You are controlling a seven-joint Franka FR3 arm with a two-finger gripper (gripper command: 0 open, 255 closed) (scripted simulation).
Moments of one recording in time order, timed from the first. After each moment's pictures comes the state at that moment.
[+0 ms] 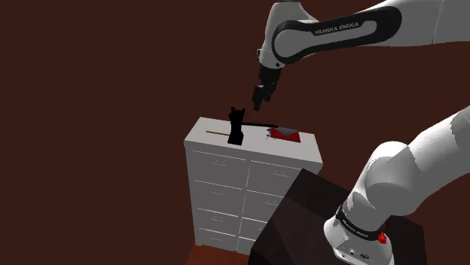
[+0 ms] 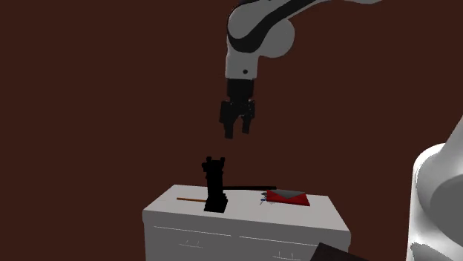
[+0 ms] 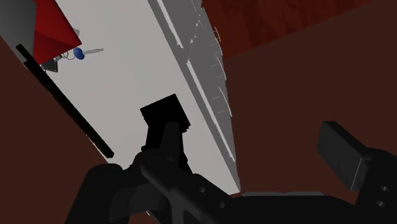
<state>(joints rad) -0.02 -0.41 -0.08 -2.29 -0.07 1.98 -0.14</state>
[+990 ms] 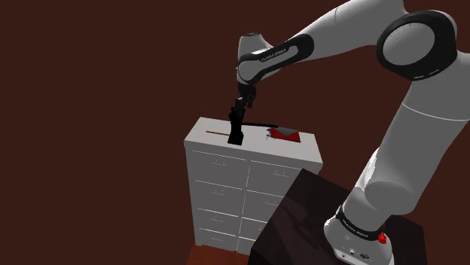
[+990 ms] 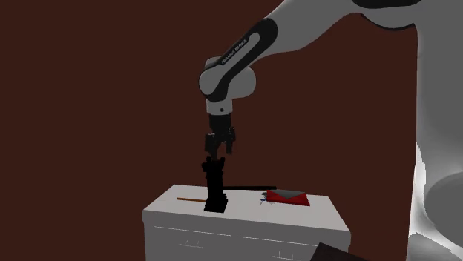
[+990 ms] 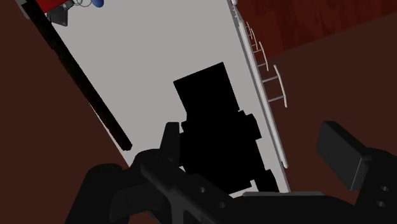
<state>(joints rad) -0.06 0.06 -0.12 -2.04 -0.12 2.16 -0.20</state>
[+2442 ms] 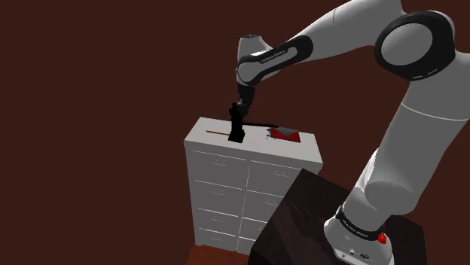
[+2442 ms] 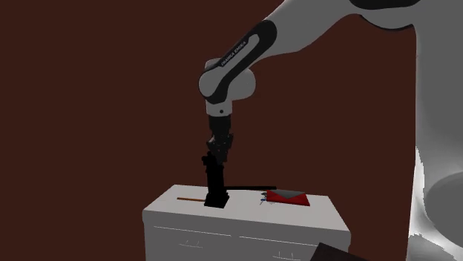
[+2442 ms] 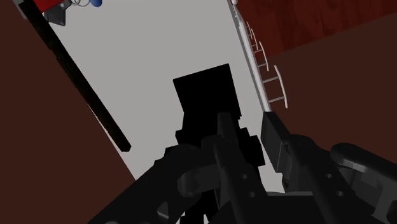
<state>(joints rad) -0.06 0.07 -0.12 -2.04 -0.12 2.17 -0.20</state>
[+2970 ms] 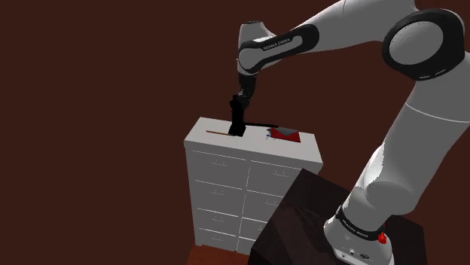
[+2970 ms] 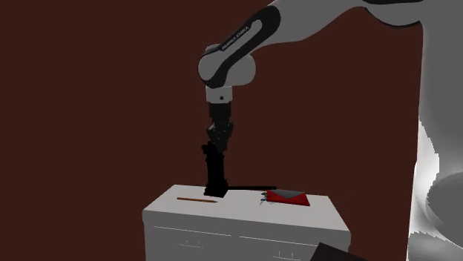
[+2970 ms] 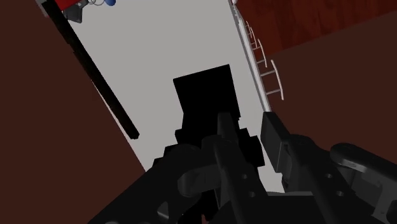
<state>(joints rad) -0.06 0.03 -0.12 -1.97 -0.12 2.07 -0.21</state>
